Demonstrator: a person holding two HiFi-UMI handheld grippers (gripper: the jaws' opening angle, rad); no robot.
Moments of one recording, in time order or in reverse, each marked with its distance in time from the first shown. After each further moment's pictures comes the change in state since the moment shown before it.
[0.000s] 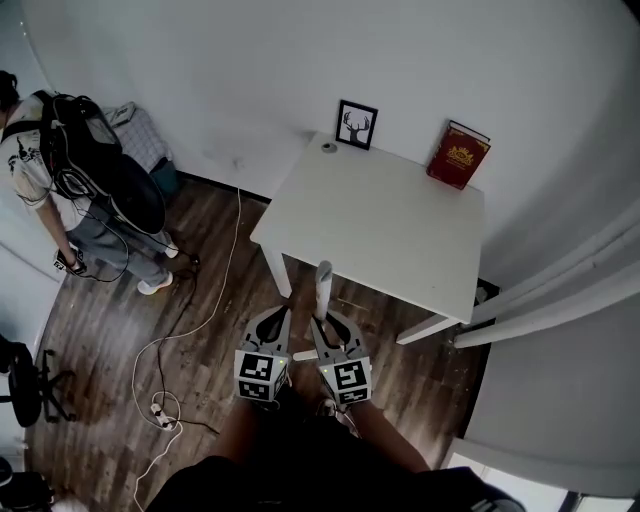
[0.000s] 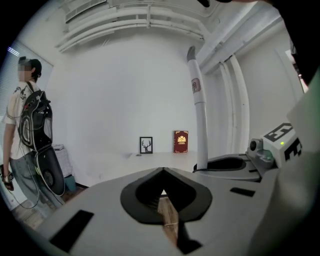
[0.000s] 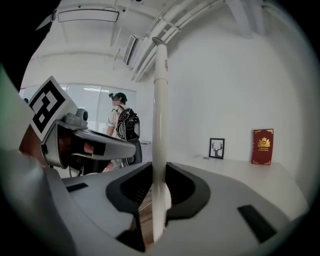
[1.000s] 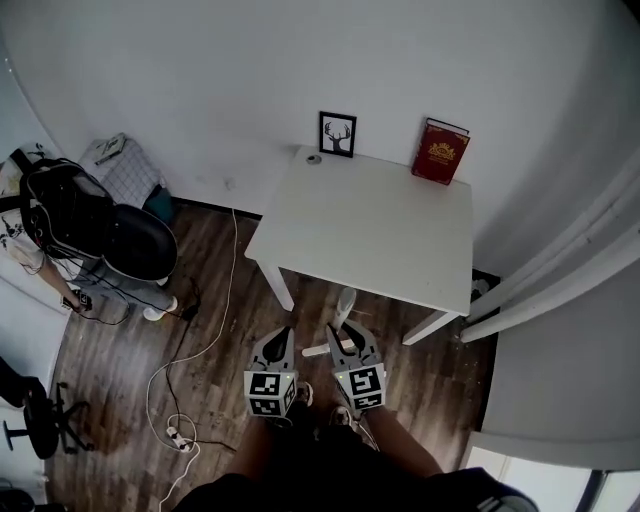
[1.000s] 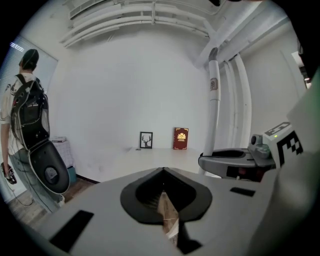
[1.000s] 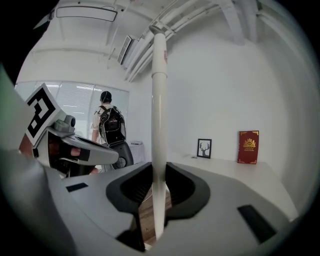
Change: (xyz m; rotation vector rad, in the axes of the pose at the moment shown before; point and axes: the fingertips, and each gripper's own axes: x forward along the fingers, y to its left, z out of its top) left arm -0.009 -0.016 -0.020 -0.063 0.041 0.016; right arm -0.029 -0.032 -0.004 0.009 -0.008 -0.109
